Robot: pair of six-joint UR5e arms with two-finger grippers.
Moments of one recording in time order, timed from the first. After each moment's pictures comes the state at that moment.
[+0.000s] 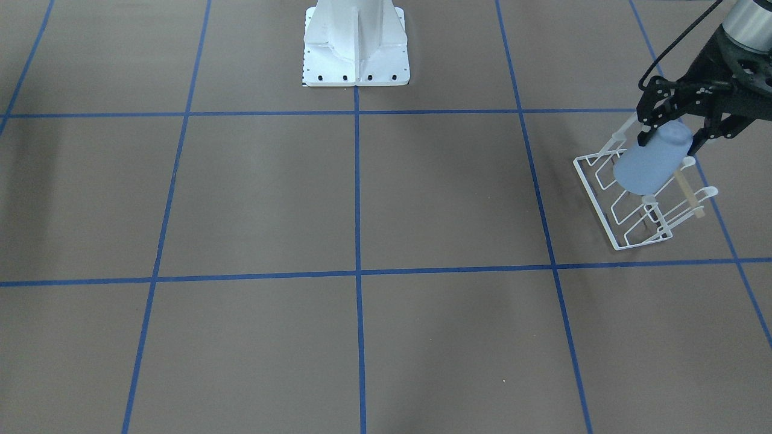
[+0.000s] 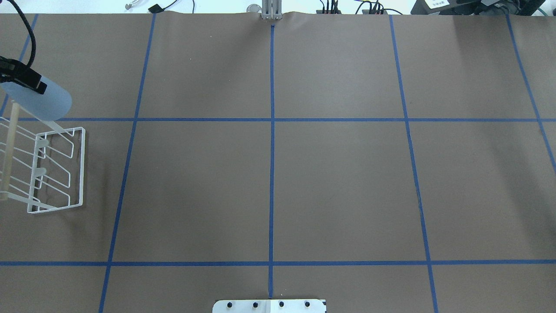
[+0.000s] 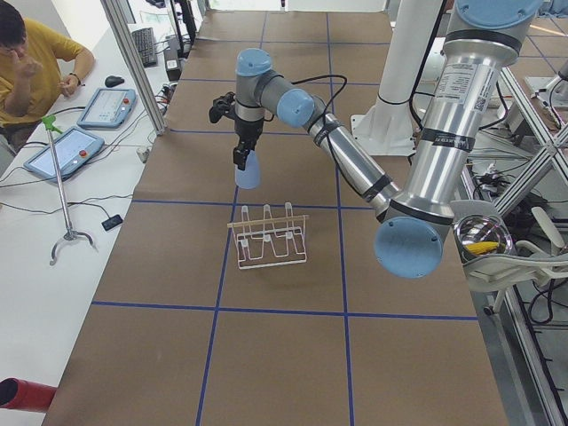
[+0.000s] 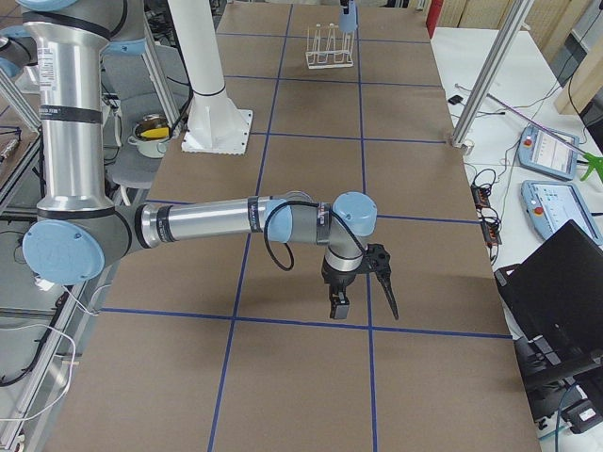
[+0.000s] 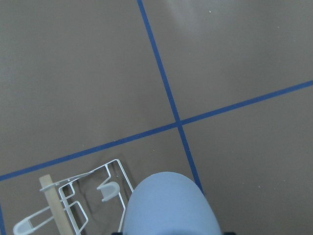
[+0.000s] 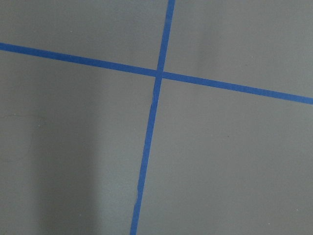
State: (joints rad) left arm -1.18 -1.83 -2.08 -1.37 -2.20 -0.37; right arm 1.52 -1.60 1.74 -1.75 2.22 -0.14
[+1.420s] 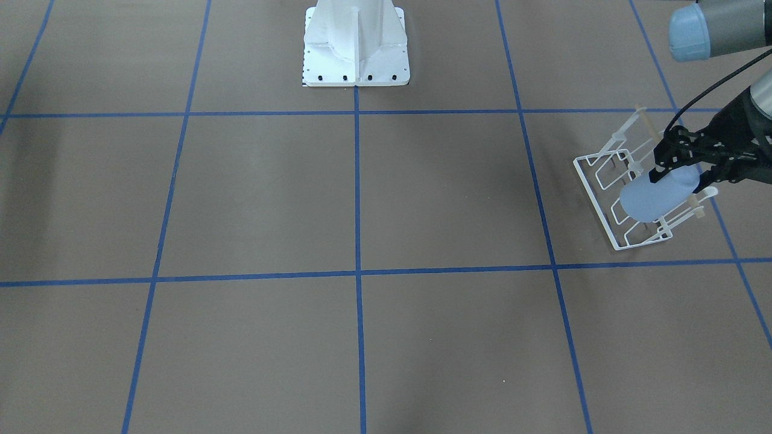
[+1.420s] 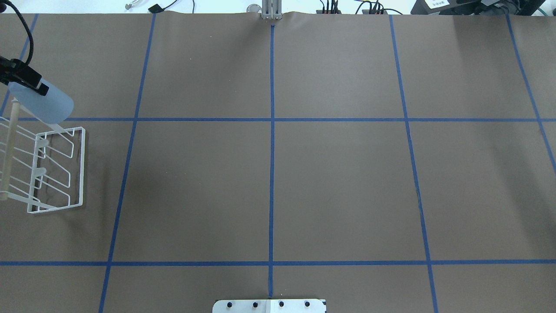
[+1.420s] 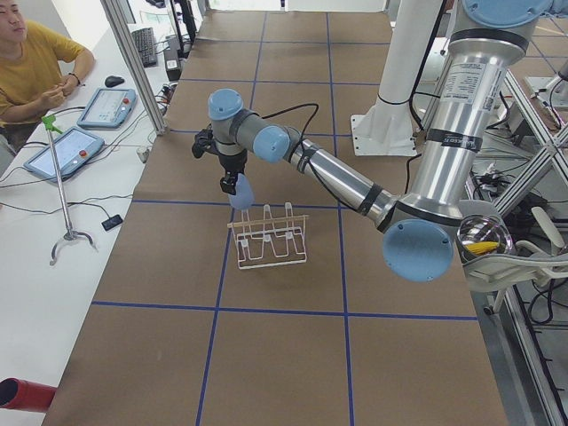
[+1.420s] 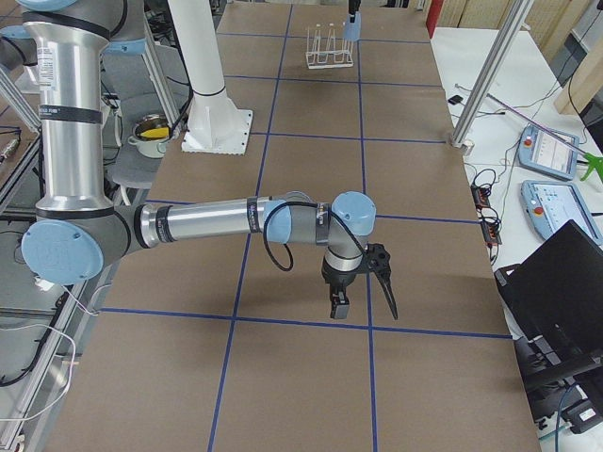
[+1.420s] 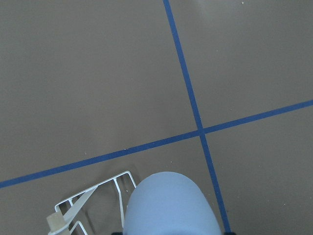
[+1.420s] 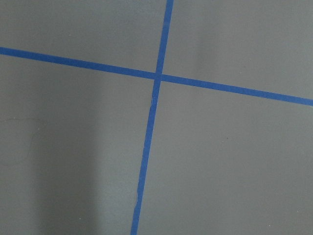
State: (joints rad) left arm -1.22 -1.80 -1.88 -1.52 -2.35 -0.33; right arm 1.52 -1.60 1.75 -1.74 2.22 -0.12
